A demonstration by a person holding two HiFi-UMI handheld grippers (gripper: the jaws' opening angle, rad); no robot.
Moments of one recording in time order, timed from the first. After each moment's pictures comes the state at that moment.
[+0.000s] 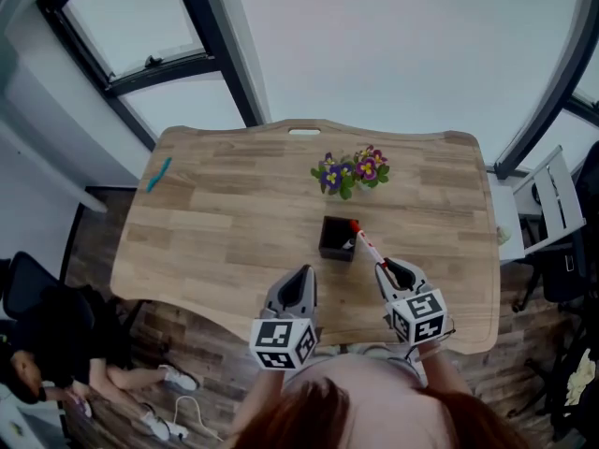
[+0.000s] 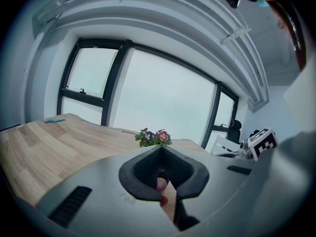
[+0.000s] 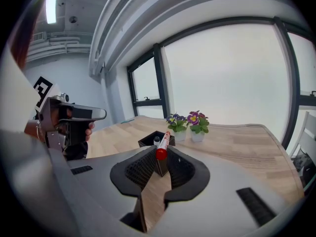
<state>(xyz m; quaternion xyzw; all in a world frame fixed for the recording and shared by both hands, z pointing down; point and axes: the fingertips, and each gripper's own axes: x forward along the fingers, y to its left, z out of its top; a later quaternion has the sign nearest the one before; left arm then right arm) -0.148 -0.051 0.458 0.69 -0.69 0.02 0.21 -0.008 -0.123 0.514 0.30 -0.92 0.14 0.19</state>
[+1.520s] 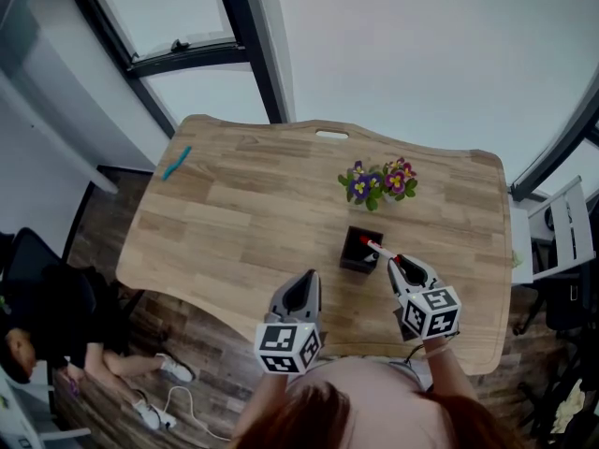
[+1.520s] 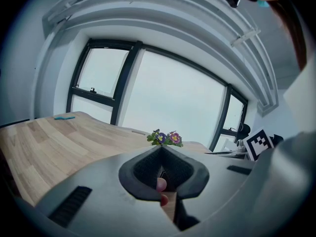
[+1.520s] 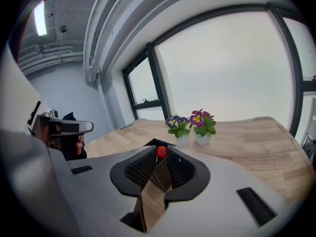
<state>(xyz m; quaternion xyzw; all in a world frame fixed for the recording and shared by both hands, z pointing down) -0.189 -0.049 0.467 0.66 -0.72 0.00 0.23 -0.044 -0.160 0.518 0.30 -0.92 0.19 0.18</state>
